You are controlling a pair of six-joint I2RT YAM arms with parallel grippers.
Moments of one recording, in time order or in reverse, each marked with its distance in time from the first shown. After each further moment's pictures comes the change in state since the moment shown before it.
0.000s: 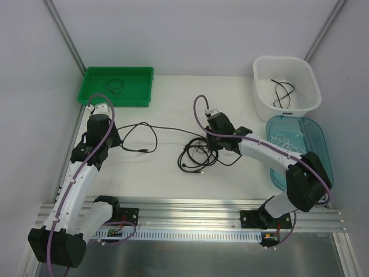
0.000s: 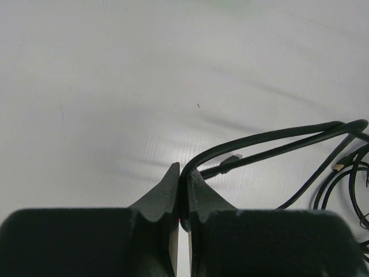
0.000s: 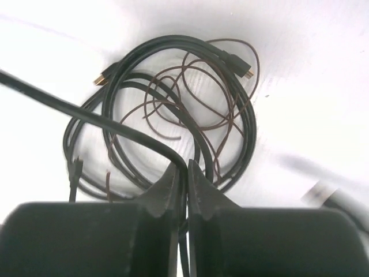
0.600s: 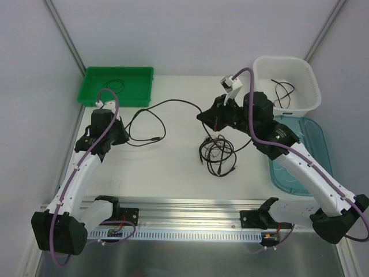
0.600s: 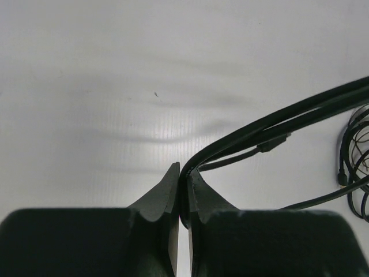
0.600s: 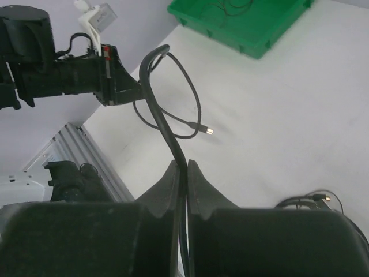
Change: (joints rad) left arm 0.013 0.128 0.024 0.034 0.191 0.006; right arm 0.017 -0.382 0.293 0.005 -0.322 -0.062
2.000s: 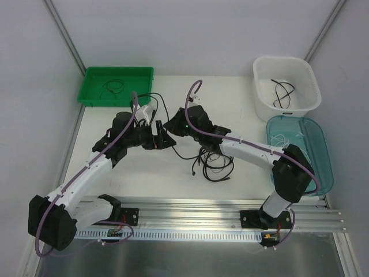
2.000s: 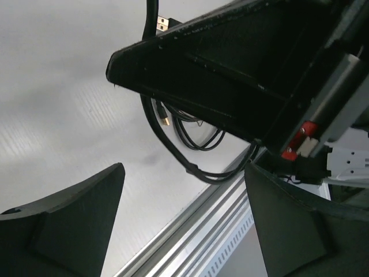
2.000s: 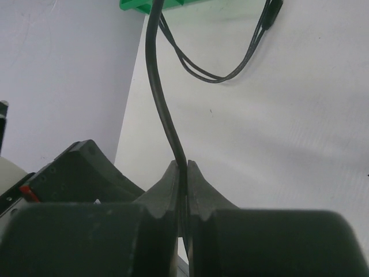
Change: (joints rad) left arm -0.286 0.044 -0.077 0.313 0.502 -0.248; right arm 0.185 0.499 -0.097 0.478 0.304 0.581
